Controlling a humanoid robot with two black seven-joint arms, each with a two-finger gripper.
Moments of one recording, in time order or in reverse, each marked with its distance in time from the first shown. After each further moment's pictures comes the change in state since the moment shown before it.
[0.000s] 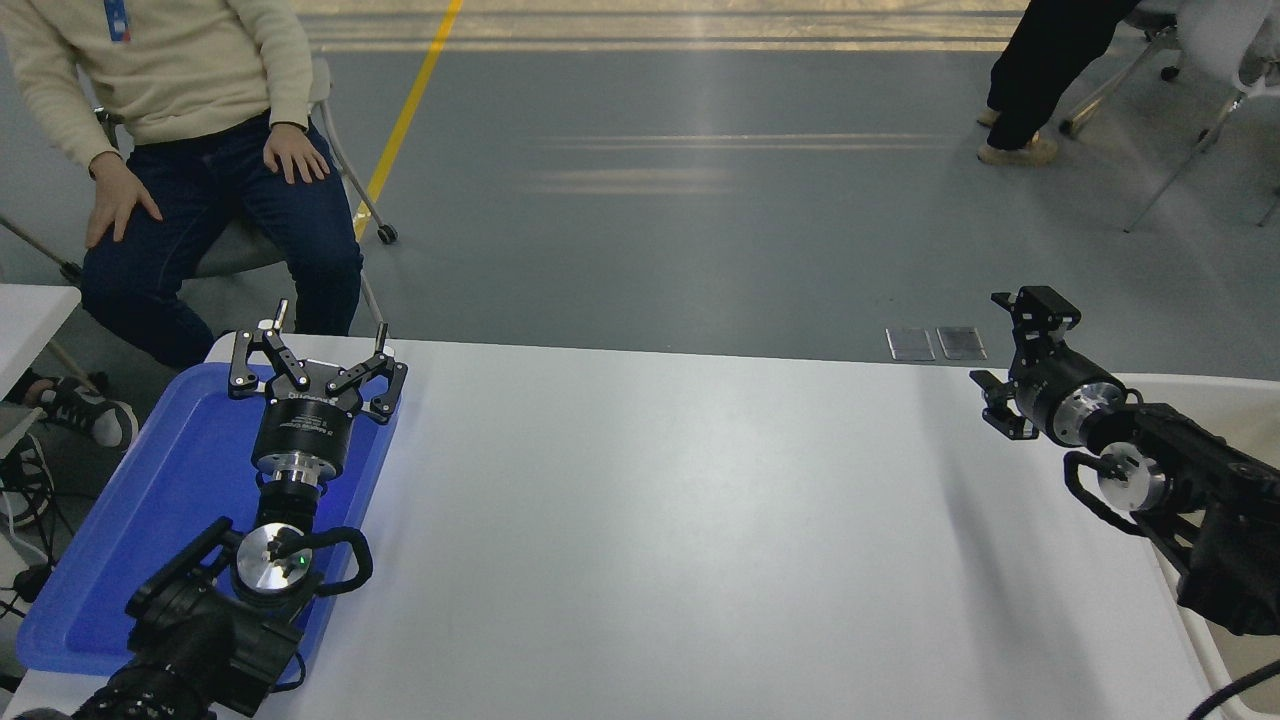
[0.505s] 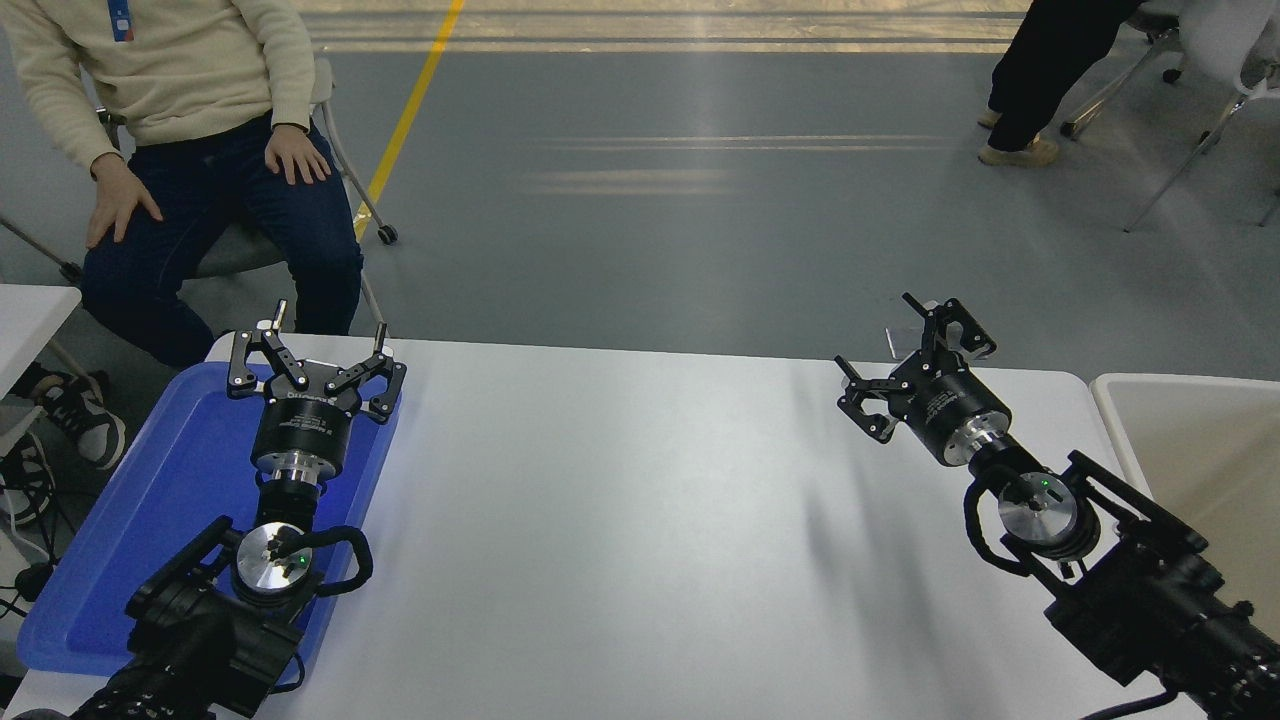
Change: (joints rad) left arm 0.000 0.000 0.000 0.000 0.000 0.000 0.000; right arm -0.110 0.159 0.126 0.010 0.386 0.265 0.004
